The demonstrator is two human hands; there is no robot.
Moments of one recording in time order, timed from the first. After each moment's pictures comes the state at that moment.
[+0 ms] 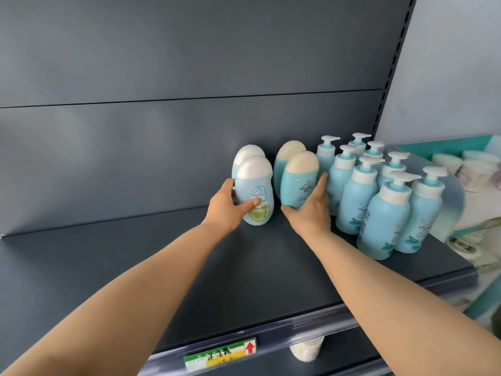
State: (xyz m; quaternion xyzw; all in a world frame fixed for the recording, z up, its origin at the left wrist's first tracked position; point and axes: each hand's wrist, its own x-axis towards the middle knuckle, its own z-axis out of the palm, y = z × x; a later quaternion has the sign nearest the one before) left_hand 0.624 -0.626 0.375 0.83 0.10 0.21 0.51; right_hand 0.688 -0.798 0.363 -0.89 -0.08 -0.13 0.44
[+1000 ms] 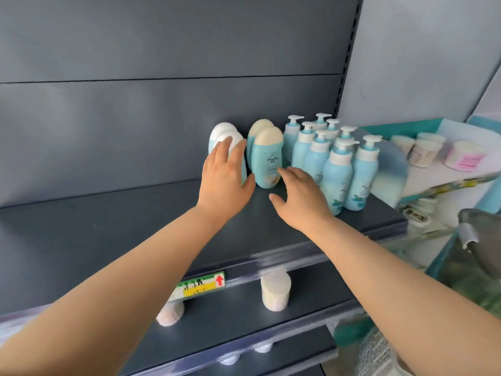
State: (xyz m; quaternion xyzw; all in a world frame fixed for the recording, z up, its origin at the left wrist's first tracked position) left_hand 0.549 -0.720 0.412 0.92 0.02 0.36 0.16; right_hand 0.593 -0.878 0.400 -0.93 -0.26 -0.15 0.21
